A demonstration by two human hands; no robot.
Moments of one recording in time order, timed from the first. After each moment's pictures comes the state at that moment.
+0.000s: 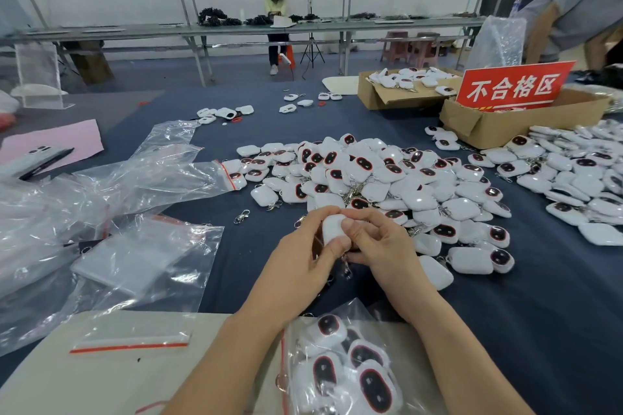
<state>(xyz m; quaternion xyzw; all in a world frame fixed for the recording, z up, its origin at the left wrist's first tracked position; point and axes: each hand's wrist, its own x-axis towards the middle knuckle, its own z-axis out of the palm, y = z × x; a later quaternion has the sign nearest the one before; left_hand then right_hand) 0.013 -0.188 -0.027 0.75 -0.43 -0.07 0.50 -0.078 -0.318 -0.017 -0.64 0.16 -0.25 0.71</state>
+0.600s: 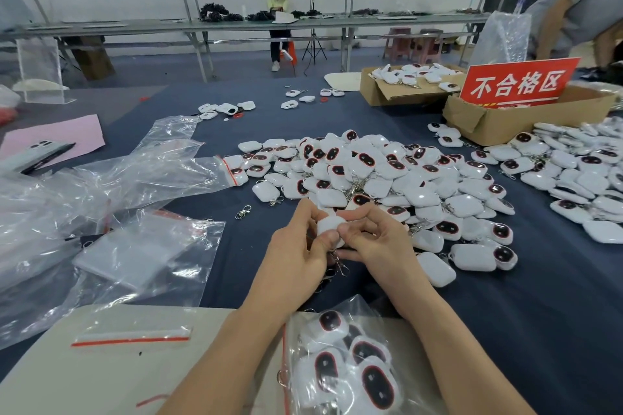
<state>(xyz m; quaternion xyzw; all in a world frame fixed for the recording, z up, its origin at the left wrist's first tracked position) 0.015 -0.189 -0.029 0.76 -0.39 -0.06 0.52 -0.073 -0.314 -0.020 -0.65 0.16 -0.25 0.70</state>
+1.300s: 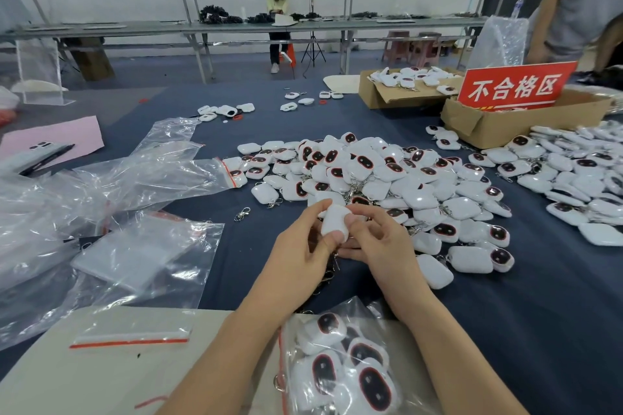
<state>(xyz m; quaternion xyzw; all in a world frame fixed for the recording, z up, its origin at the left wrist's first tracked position) 0.014 -0.193 -0.028 0.73 -0.40 -0.08 0.55 -0.072 -0.315 -0.021 -0.61 0.19 -0.27 0.72</state>
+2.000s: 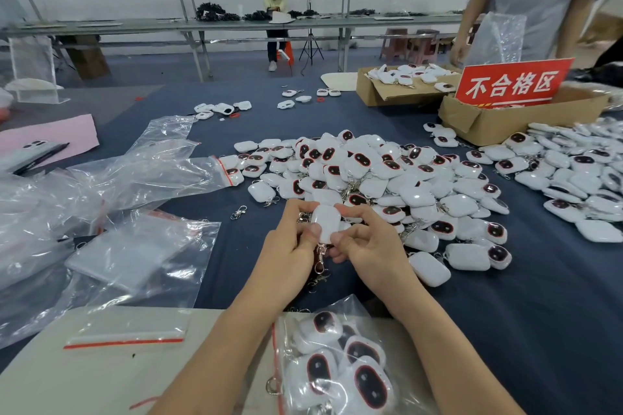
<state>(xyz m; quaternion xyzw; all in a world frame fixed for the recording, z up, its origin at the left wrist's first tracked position) 0.016 -0.189 -0.026 0.74 -0.34 -0.11 0.56 -0.072 -0.313 -0.022 -0.70 0.16 -0.24 0.65</state>
